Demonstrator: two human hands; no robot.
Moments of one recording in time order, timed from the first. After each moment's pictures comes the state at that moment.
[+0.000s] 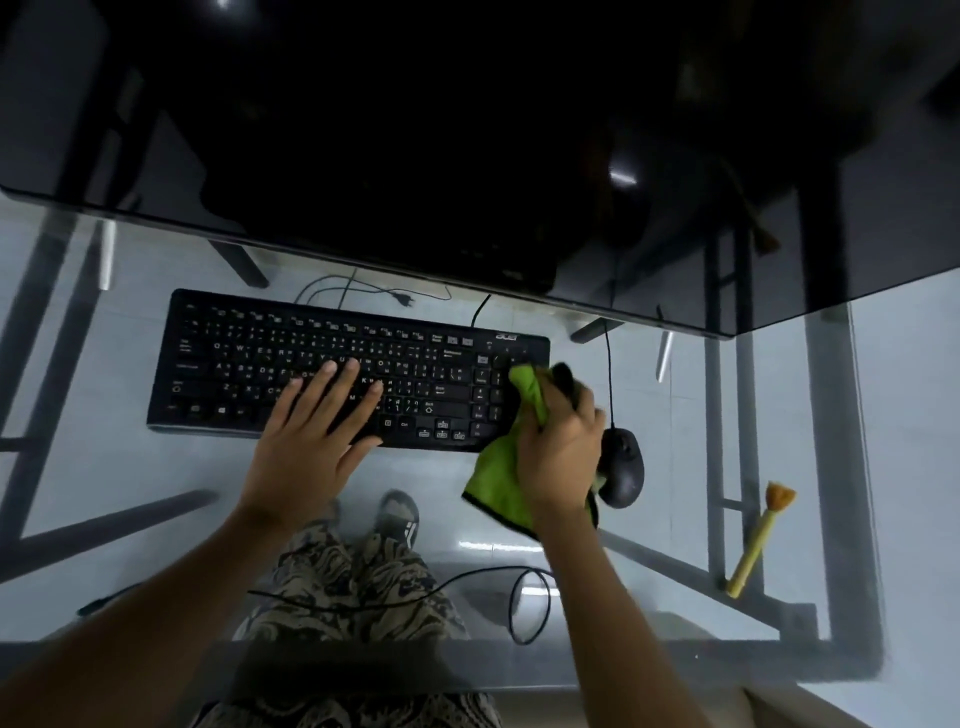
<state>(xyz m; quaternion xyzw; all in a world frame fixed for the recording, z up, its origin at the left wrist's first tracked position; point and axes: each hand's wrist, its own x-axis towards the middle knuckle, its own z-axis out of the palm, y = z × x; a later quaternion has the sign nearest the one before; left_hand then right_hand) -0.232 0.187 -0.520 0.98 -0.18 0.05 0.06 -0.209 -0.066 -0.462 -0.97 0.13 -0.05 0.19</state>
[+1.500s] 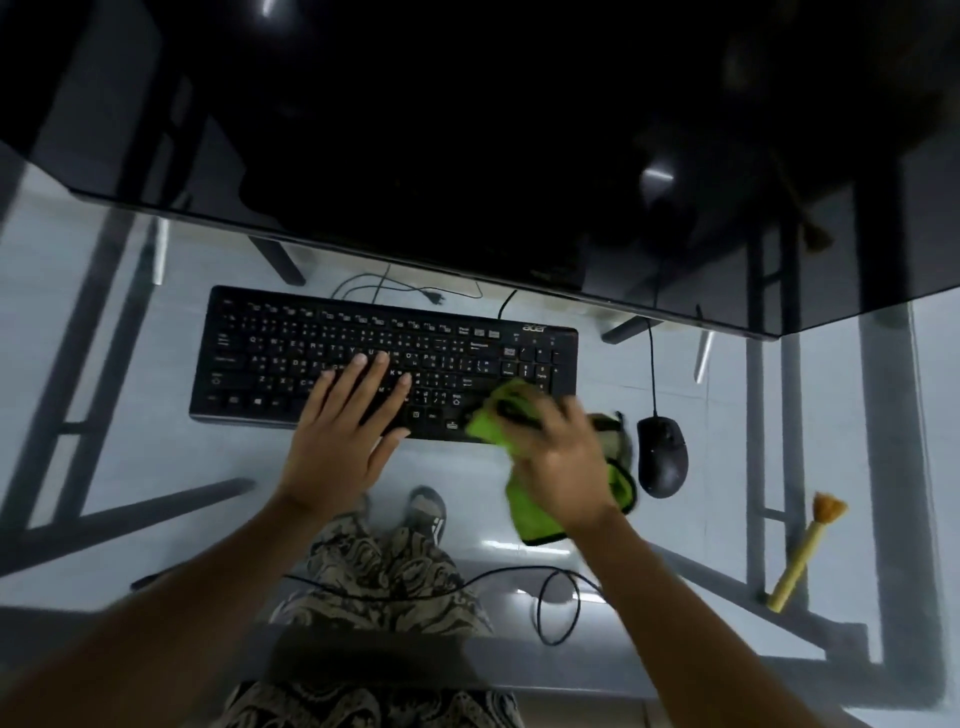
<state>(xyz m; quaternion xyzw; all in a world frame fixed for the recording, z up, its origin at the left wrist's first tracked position) -0.232 0.184 -0.518 0.98 -0.17 0.04 0.06 -0.218 -0.077 -0.472 -0.96 -0.25 -0.05 0.11</state>
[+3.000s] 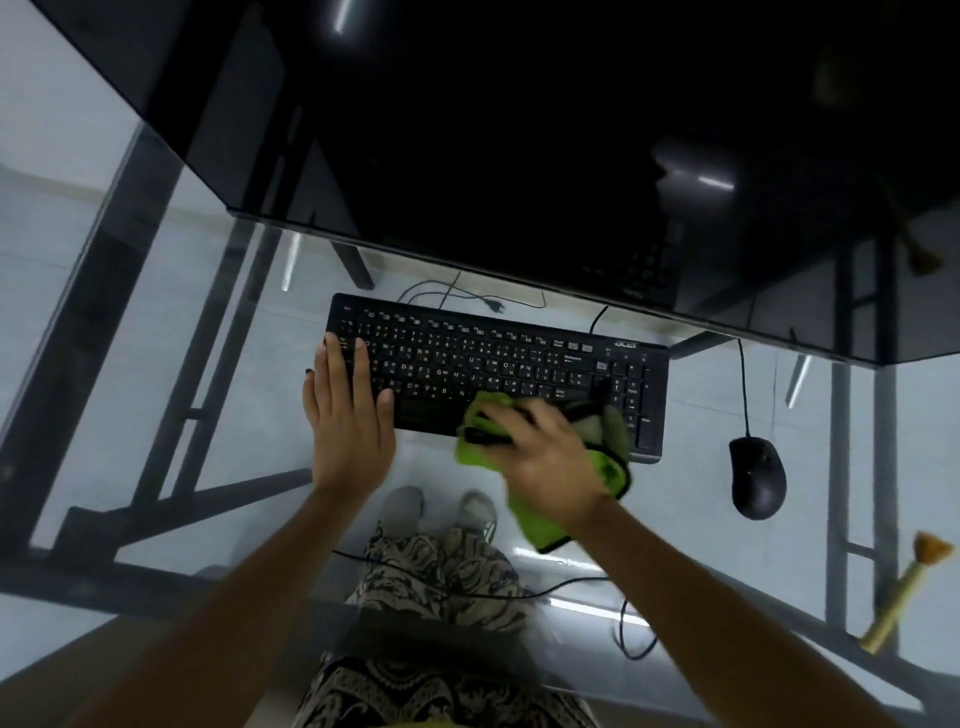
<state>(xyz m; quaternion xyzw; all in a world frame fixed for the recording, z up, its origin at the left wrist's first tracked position) -0.238 0.248 -0.509 0.98 0.12 0.02 0.18 -0.214 0.015 -0.477 -0.92 -0.39 0.02 0.09</state>
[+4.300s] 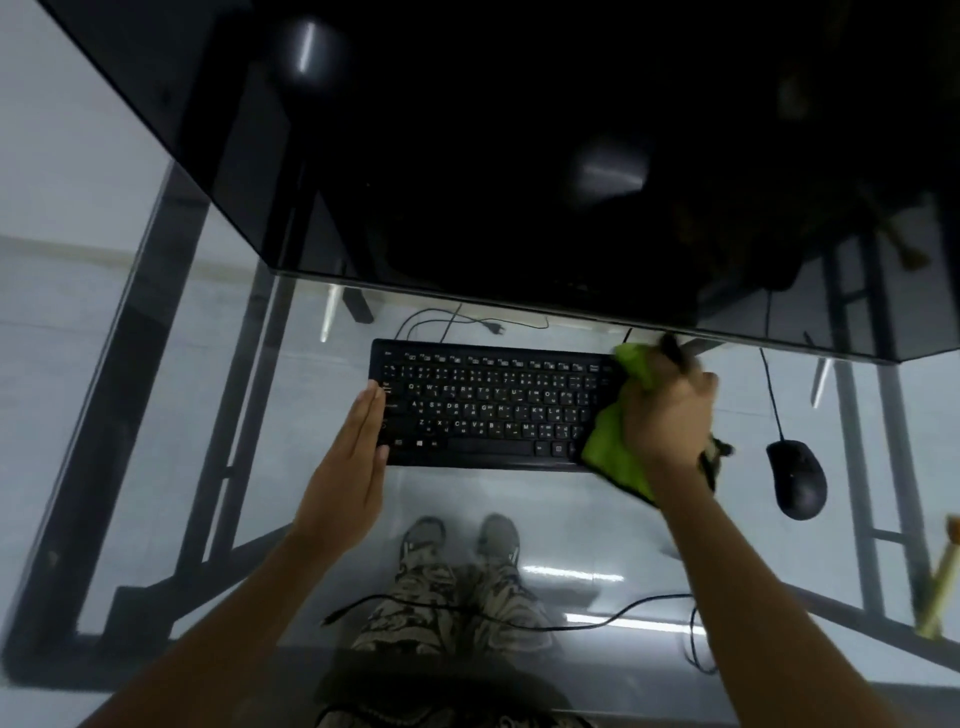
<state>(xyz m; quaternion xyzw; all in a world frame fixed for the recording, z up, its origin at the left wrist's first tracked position) -0.245 0.333 -0.506 0.94 -0.05 -0.05 0.34 -0.149 0.008 -0.461 -0.98 0.13 -0.07 0.14</state>
